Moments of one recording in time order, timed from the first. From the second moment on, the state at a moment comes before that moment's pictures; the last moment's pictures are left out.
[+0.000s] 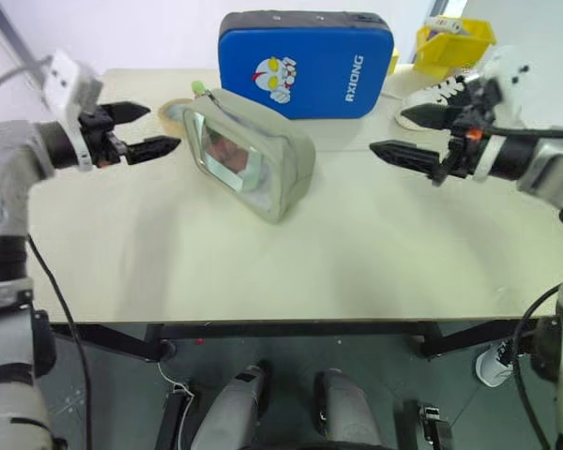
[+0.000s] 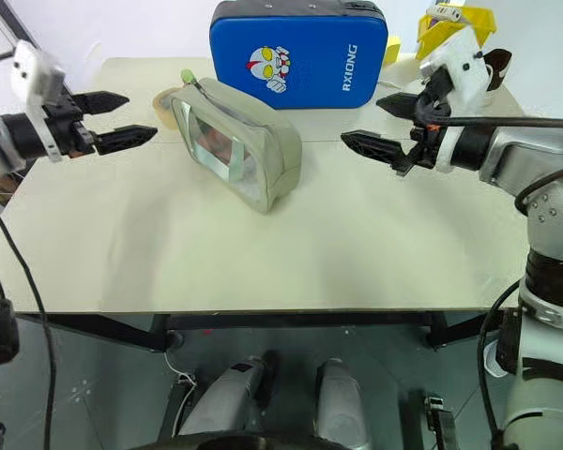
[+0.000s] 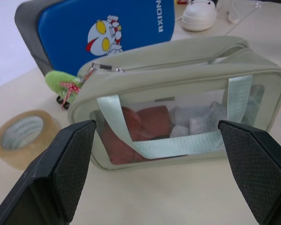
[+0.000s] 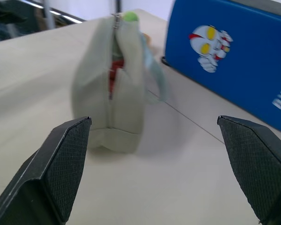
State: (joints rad) left arm -0.86 0.89 0.13 0.25 -0.39 0.59 -1.06; right arm -0.80 -0.83 -0.19 -0.25 0.62 1.06 0.79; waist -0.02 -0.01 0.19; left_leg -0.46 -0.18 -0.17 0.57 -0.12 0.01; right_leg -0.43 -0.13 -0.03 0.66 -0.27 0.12
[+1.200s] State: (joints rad) left arm -0.67 0.95 0.22 -0.19 -0.64 0.87 -1.05; right arm -1.13 -0.38 0.35 0.31 0.22 0.59 0.85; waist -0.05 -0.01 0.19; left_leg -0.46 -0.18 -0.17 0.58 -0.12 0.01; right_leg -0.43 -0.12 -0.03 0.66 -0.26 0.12
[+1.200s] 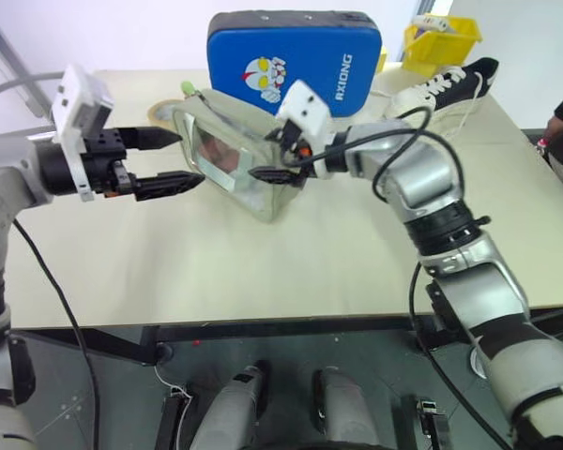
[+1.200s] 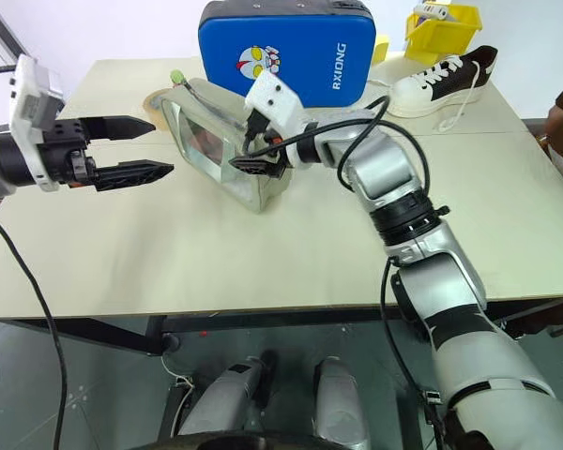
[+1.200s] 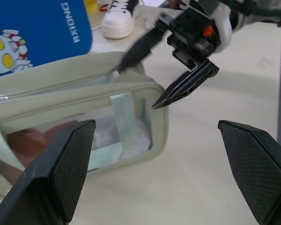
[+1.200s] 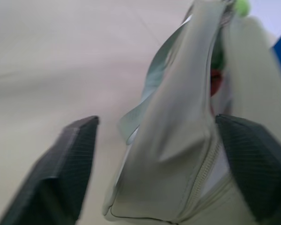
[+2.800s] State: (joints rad) left arm -0.65 0.94 0.19 -0.14 -0.64 0.82 -0.97; right arm -1.24 -0.35 0.29 0.67 -0.08 0.23 0.95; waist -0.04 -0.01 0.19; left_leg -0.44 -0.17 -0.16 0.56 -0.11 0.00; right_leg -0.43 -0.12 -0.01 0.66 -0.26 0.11
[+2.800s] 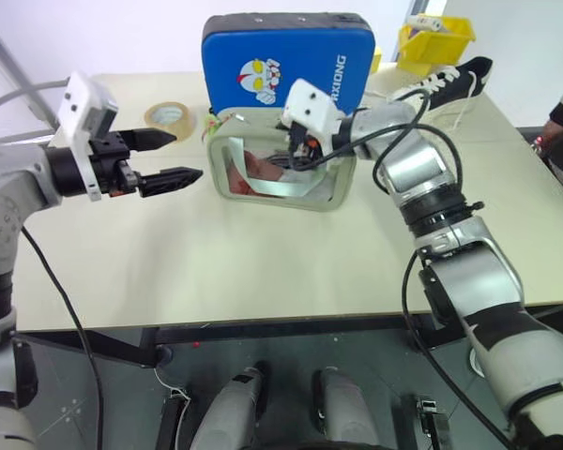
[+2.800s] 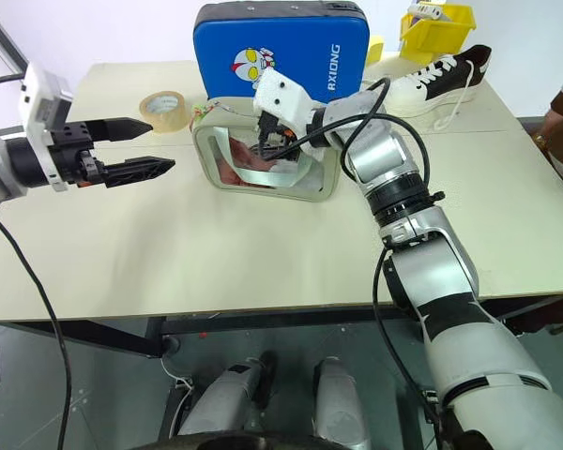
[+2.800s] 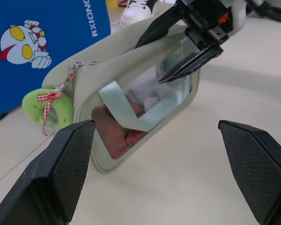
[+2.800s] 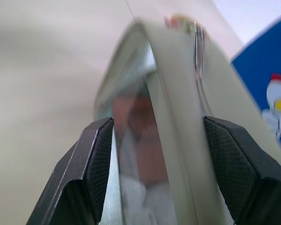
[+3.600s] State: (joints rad) left arm -0.63 0.96 0.22 -0.14 -0.64 0.82 -0.95; right arm -1.10 -0.45 0.27 0.27 -0.02 0.39 1.12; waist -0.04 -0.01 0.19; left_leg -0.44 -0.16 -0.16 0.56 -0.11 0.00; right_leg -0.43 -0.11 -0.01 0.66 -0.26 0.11
